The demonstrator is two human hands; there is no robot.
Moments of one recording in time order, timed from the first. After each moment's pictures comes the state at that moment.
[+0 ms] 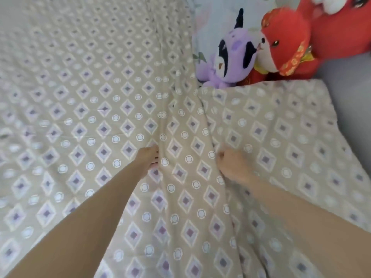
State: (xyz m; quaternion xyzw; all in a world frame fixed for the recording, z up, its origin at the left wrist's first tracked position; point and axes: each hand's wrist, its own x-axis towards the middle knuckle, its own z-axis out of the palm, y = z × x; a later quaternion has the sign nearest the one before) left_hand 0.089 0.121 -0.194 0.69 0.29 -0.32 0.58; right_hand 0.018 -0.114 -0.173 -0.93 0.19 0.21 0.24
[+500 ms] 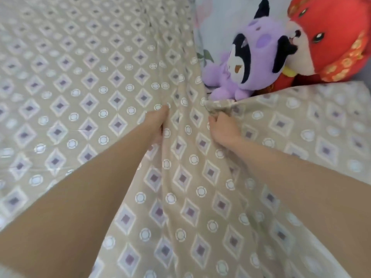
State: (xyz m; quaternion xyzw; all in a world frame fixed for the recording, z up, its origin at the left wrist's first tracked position) left_hand 0.263 0.069 -0.216 0.66 0.29 -0.28 0.64; right_hand 0.196 -0.098 -0.214 -0.93 0.24 0.11 0.26
